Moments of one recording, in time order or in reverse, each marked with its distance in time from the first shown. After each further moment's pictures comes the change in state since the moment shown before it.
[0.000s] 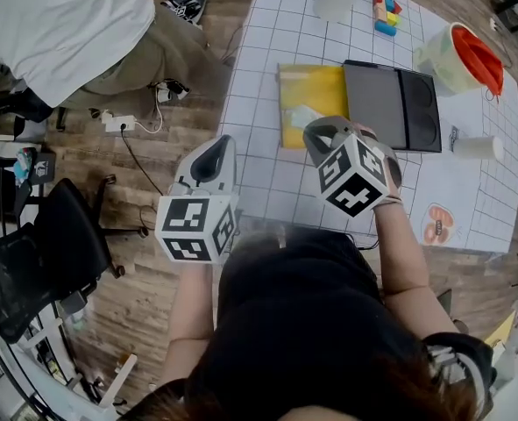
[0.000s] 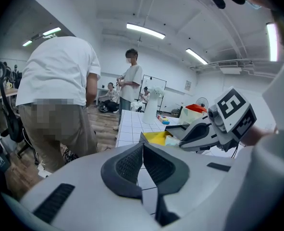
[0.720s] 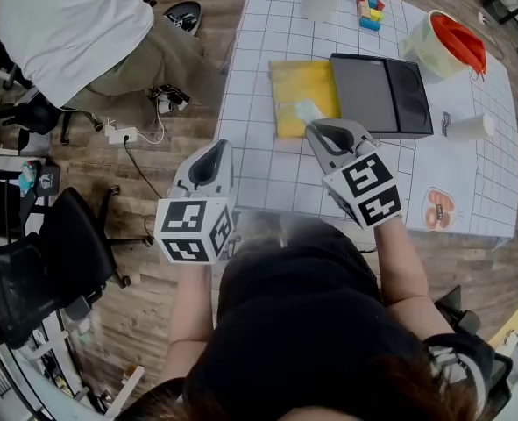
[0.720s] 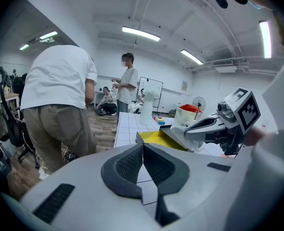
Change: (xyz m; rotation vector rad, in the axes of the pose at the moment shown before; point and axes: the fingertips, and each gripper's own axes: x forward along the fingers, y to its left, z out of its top) left arm -0.035 -0.019 -0.006 0.040 -0.022 -0.016; right arm -0.066 0.009 0.011 0.330 -0.332 -0.117
